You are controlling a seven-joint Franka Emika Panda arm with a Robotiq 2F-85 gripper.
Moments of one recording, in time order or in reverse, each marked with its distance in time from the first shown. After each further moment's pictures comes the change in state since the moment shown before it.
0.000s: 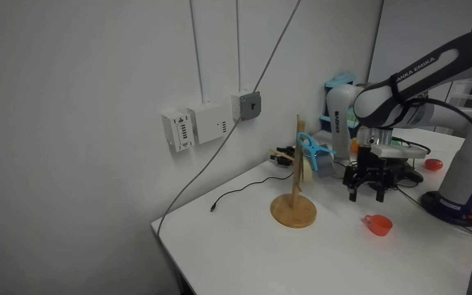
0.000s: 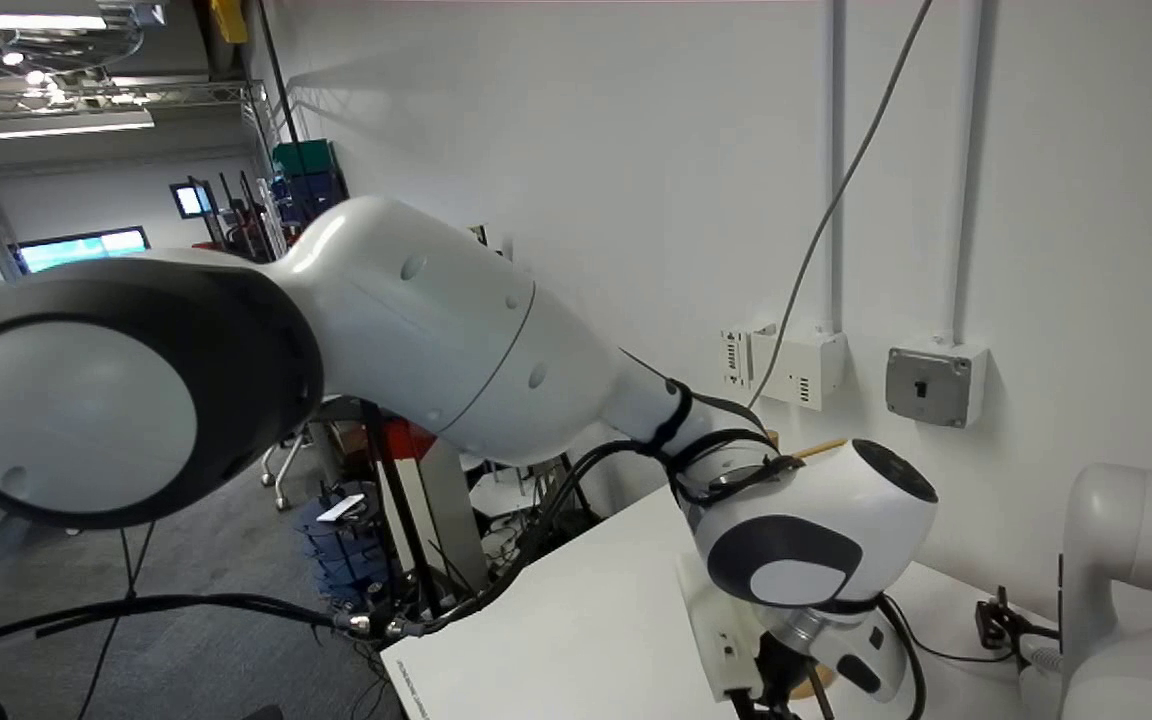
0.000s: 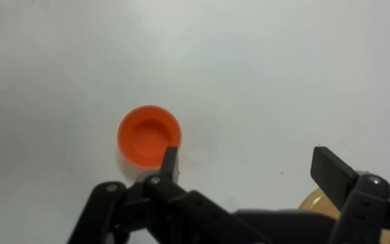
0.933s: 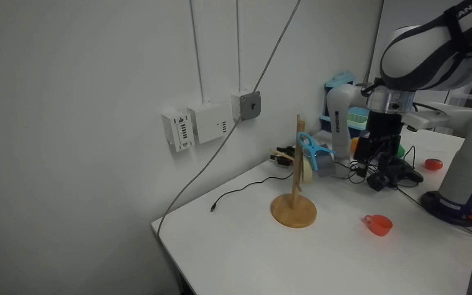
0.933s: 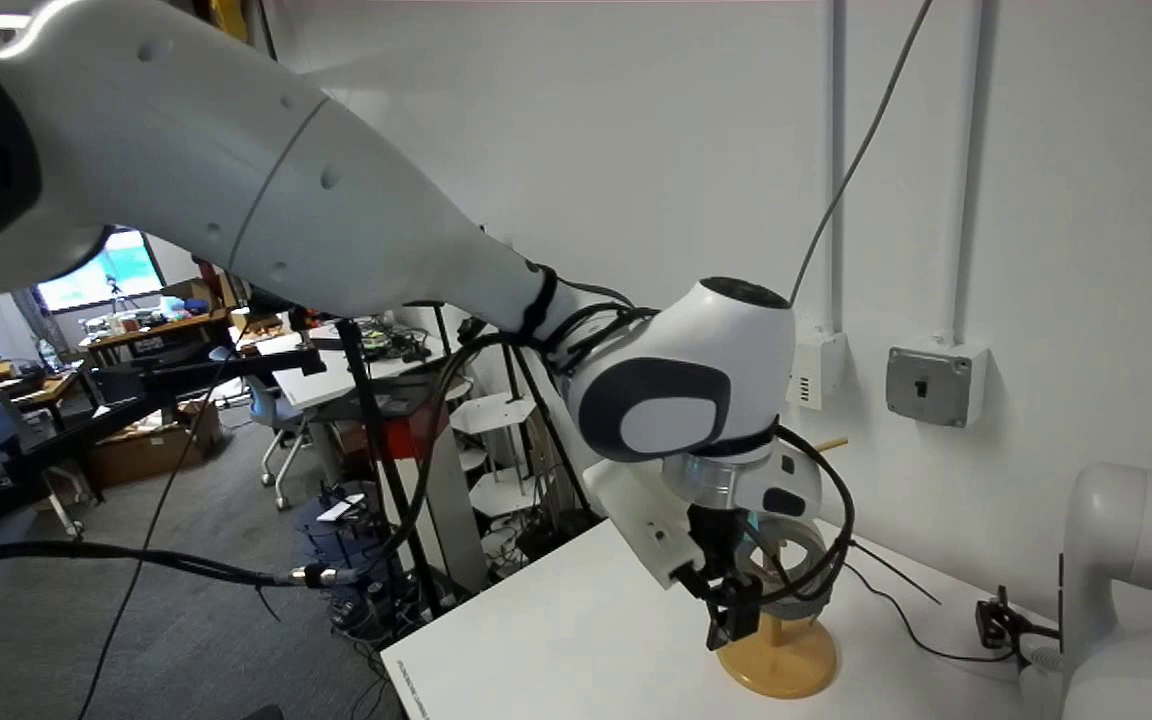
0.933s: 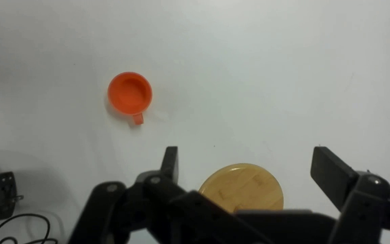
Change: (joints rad) arm 0.093 -0.400 0.002 -0.342 -0.087 0.178 -0.205
